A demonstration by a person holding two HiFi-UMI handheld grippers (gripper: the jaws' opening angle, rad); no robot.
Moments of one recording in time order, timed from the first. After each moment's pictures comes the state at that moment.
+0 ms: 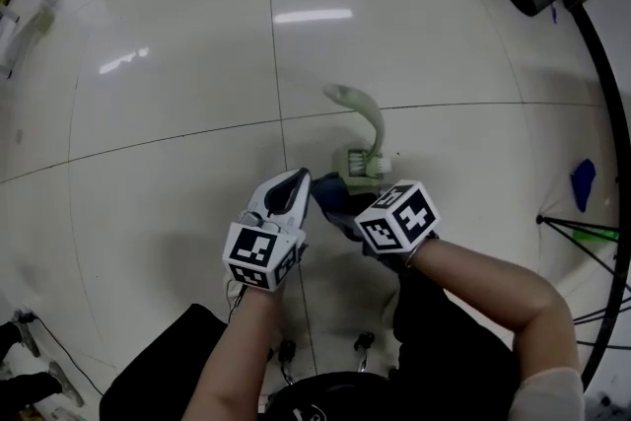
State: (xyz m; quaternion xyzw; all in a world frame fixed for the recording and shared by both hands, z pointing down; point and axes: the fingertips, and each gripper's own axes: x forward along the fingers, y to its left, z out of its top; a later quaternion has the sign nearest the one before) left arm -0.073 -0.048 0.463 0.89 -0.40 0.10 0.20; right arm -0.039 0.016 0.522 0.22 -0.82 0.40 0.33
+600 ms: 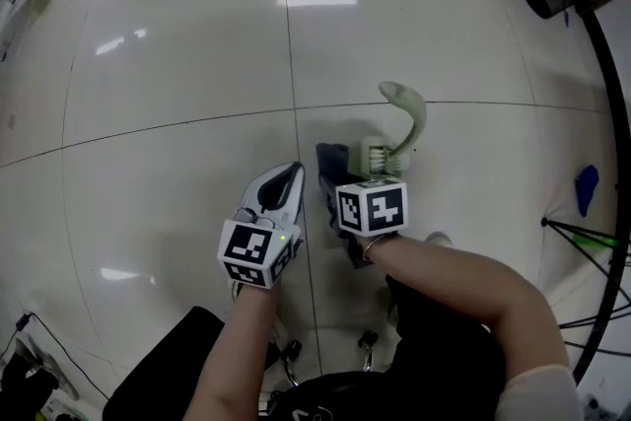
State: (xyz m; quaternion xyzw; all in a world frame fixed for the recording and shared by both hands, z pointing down) left arm -0.123 -0.063 0.486 0.87 -0.42 0.11 0.21; right arm -0.071 -0.046 0.577 0.43 -0.73 0.45 0.27
